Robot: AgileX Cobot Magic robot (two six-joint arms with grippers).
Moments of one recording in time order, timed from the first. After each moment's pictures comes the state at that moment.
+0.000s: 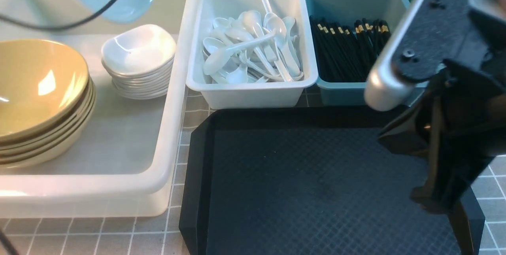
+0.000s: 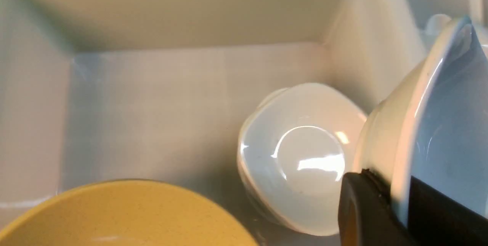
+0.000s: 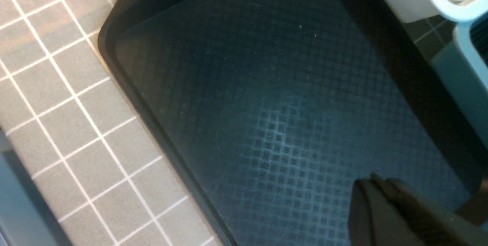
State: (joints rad) right arm 0.82 1.18 -1.21 -0.14 1.09 -0.10; left arm 0.06 1.72 -1.80 -0.14 0.98 0.08
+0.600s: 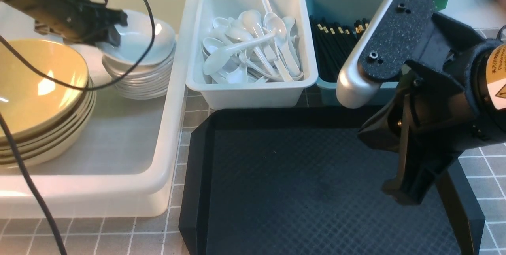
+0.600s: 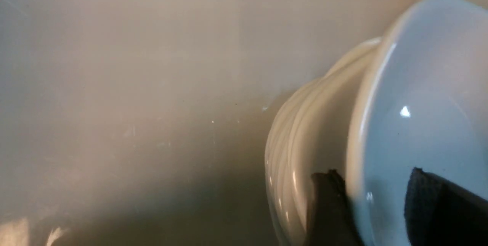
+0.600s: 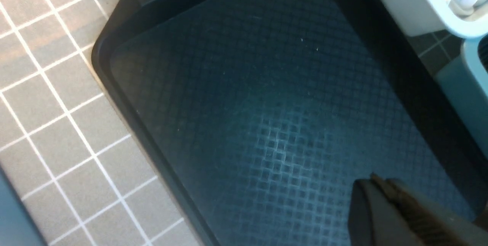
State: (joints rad) right arm 0.82 1.22 -1.22 -0.14 1.02 -0.10; left arm 0.09 1.99 -1.69 -0.29 0.77 0.26
